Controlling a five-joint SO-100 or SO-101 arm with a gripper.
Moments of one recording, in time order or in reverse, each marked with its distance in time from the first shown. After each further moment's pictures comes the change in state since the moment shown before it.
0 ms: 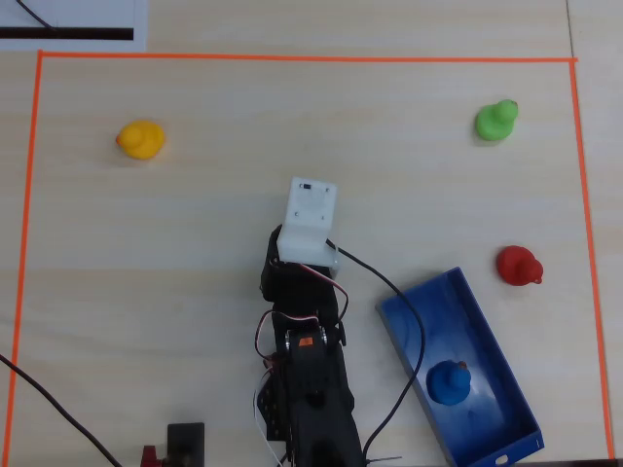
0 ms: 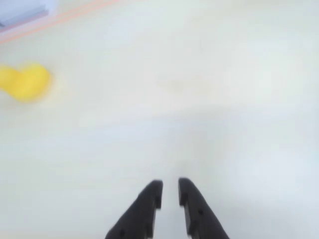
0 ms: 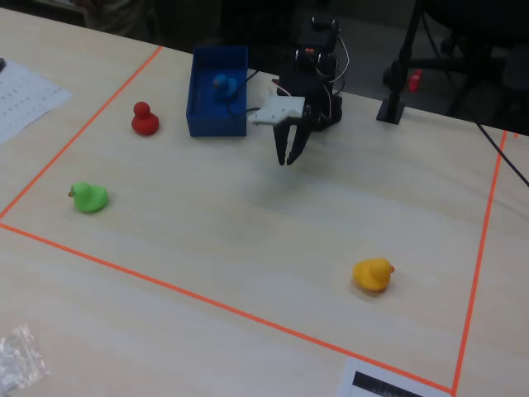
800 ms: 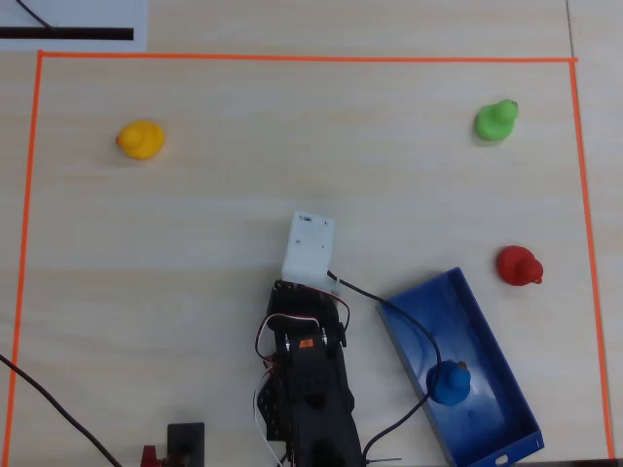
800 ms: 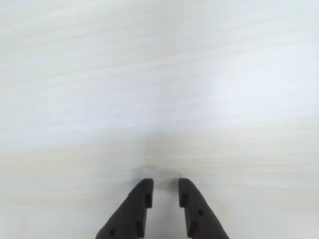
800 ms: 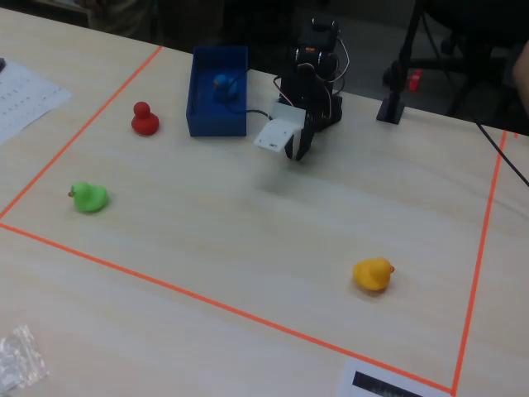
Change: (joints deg) arm 0.2 1.1 -0.1 26.6 0.1
